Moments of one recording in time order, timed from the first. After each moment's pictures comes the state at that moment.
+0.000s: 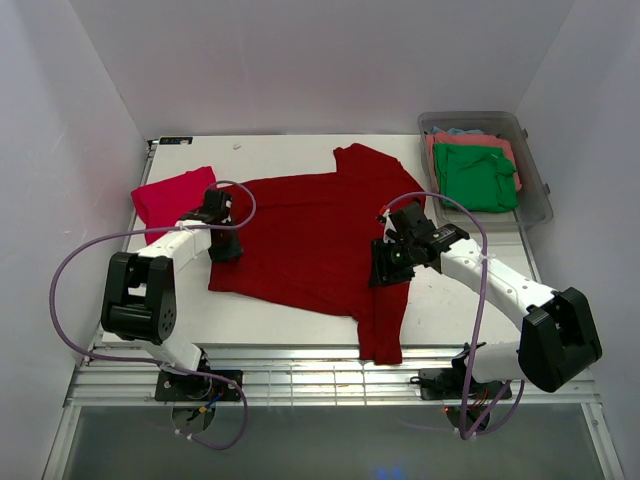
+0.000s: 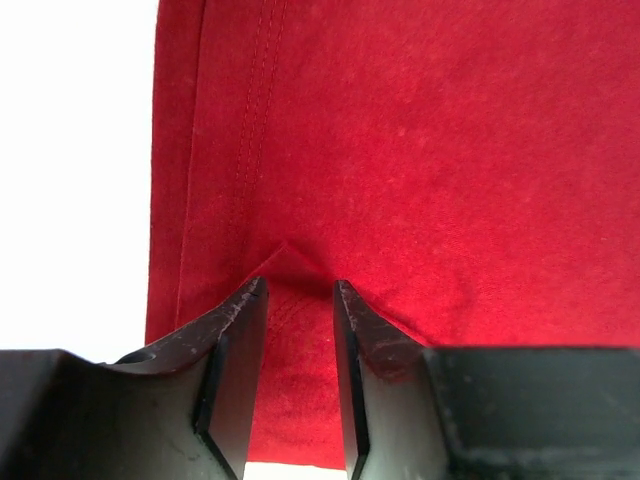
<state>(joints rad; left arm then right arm) -0.16 1.60 0.97 -0.50 -0.12 -0.40 0.57 1.33 0.93 -0.68 -0.28 0.36</state>
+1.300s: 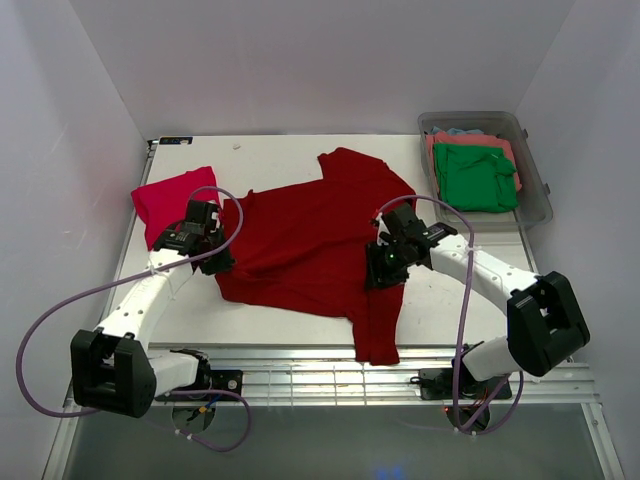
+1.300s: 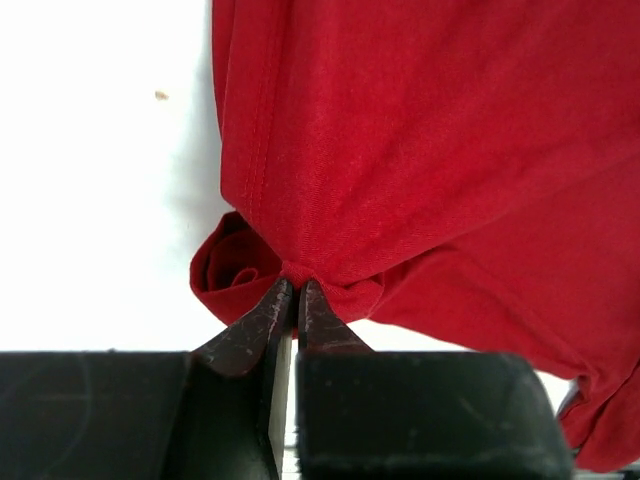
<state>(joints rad) -0.20 1.19 0.90 -0.74 -0.06 -0.46 0.58 1.42 0.92 -0.65 -0.31 0.36</state>
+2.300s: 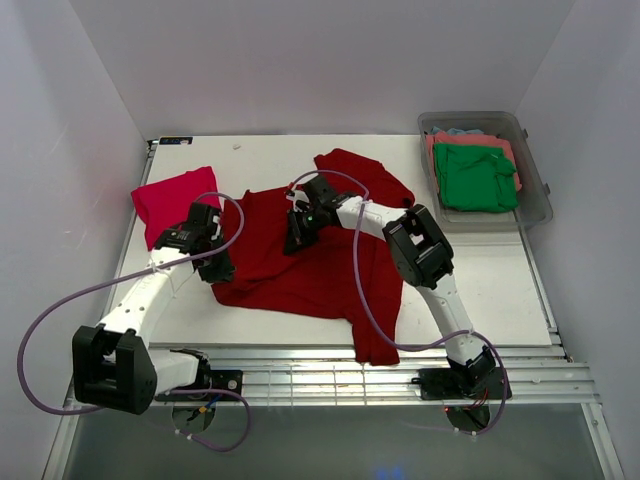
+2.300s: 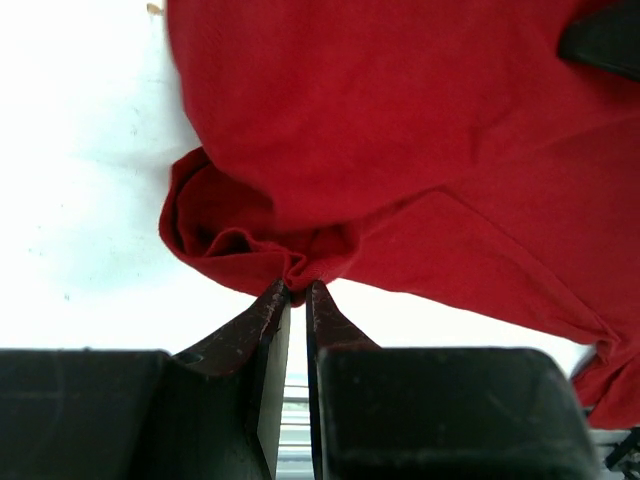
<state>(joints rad) -0.20 1.23 0.90 -0.83 -0.02 -0.46 0.70 2.36 1.77 -0.35 -0.65 0.42</state>
